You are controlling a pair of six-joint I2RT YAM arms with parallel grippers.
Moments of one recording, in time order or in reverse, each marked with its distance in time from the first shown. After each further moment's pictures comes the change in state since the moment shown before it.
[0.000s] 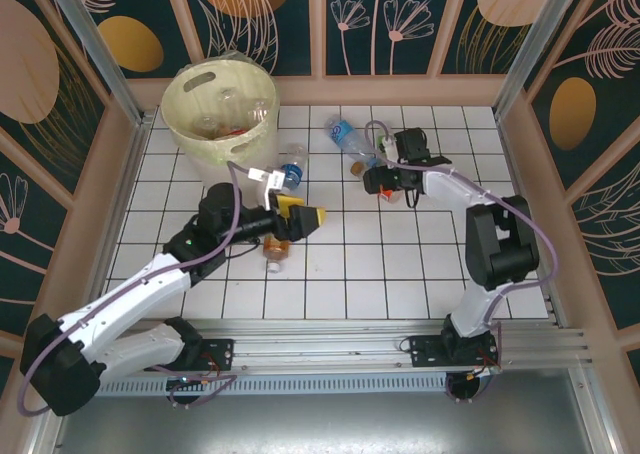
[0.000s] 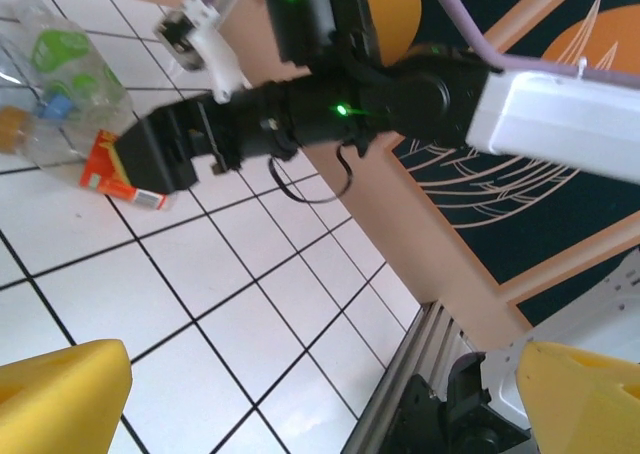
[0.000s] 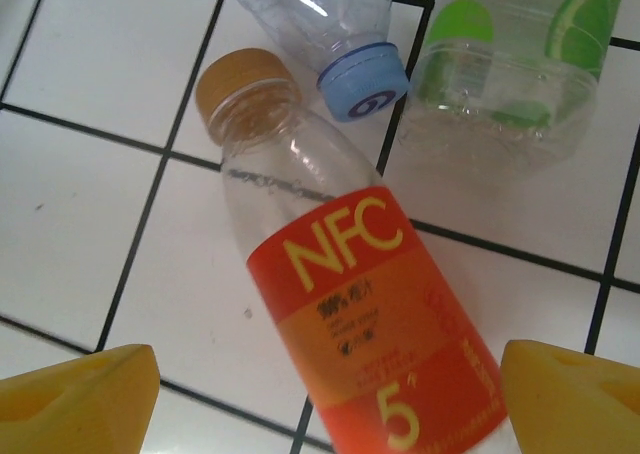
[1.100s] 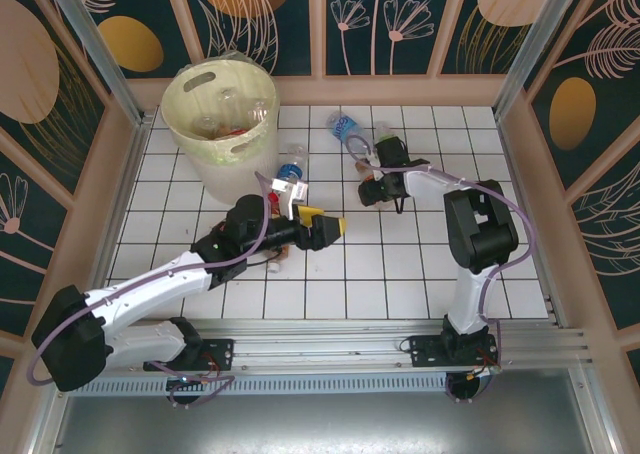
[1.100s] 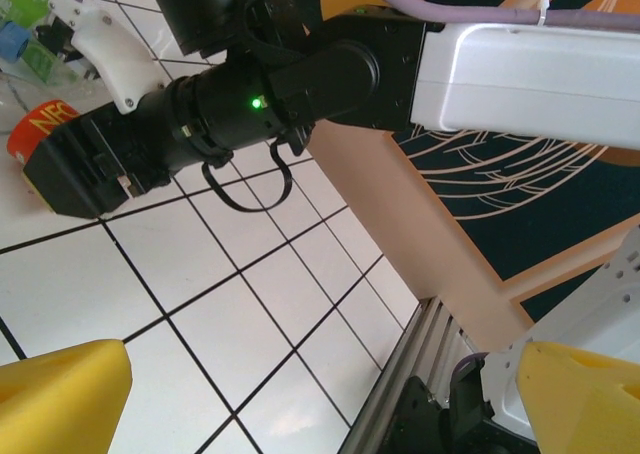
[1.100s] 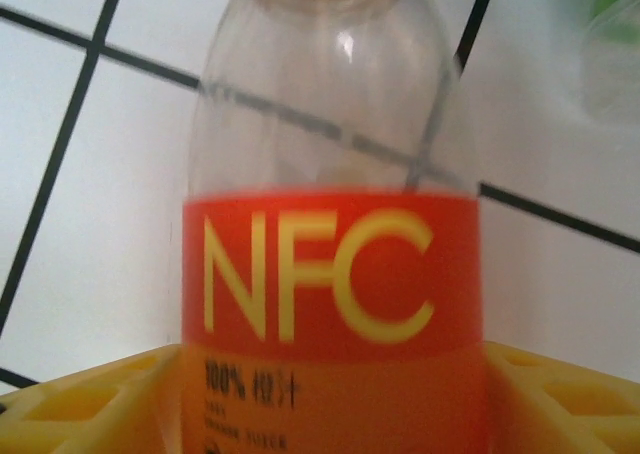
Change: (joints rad) left arm -0.125 0.118 -0.037 0.159 -0.114 -0.051; right arm 0.070 0.136 0.016 -0.020 0.086 -0.038
